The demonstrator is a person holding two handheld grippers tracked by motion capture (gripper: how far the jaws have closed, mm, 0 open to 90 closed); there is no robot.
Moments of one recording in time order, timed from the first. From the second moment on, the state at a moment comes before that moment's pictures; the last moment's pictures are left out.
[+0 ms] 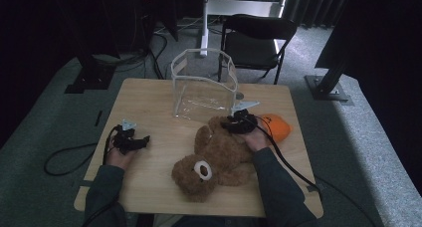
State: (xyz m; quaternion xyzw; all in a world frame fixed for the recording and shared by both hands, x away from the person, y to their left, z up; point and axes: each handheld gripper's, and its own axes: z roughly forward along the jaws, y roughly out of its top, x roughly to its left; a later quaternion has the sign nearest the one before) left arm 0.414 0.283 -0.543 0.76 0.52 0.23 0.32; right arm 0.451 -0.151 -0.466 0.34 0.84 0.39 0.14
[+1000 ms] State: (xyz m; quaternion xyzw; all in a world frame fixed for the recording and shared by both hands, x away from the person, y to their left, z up) left arm 0.414 0.283 -0.543 0.76 0.52 0.23 0.32; right arm 0.369 -0.190 -0.448 0.35 0.84 0.35 0.21
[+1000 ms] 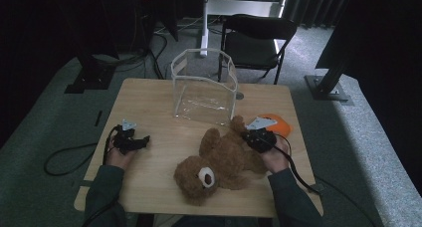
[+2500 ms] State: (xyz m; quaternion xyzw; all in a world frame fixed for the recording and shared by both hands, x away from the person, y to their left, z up) left arm 0.415 0.280 -0.540 0.78 0.50 0.21 0.31; right arm 0.353 -0.201 -0.407 0.34 0.81 0.43 0.22
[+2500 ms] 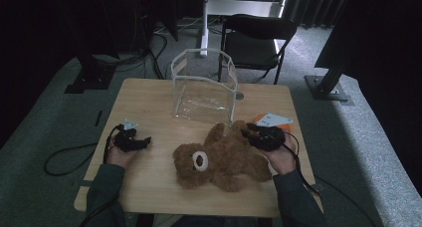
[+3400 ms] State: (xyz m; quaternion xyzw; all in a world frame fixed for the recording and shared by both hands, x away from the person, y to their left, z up) left arm 0.441 0.265 -0.496 0.77 0.48 0.19 0.37; right arm 0.424 -0.187 -0.406 0.36 0.79 0.45 0.20
